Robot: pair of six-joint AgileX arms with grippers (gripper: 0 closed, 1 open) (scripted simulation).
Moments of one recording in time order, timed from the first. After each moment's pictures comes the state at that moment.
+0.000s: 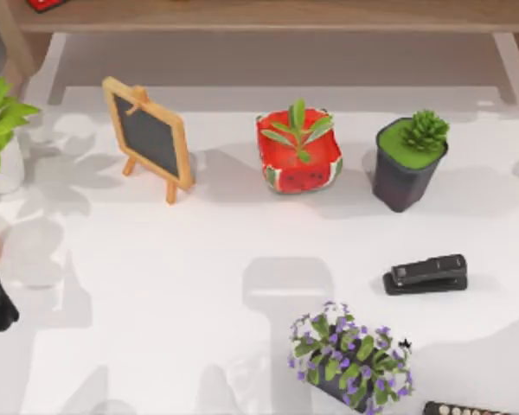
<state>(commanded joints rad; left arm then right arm) 0.00 0.00 0.00 0.00 0.00 0.00 -0.45 2.33 1.17 1.17 -0.41 -1.55</state>
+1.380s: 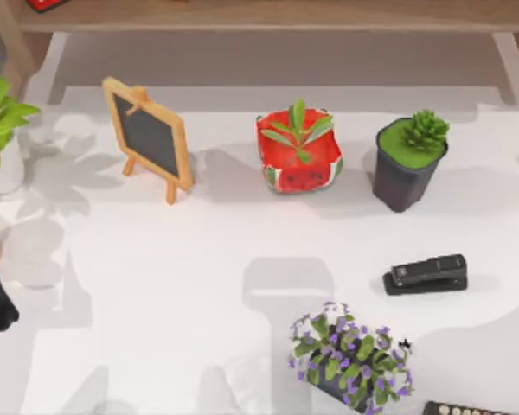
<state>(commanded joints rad) 0.00 0.00 0.00 0.00 0.00 0.00 -0.43 2.37 1.25 1.11 -0.39 -1.55</state>
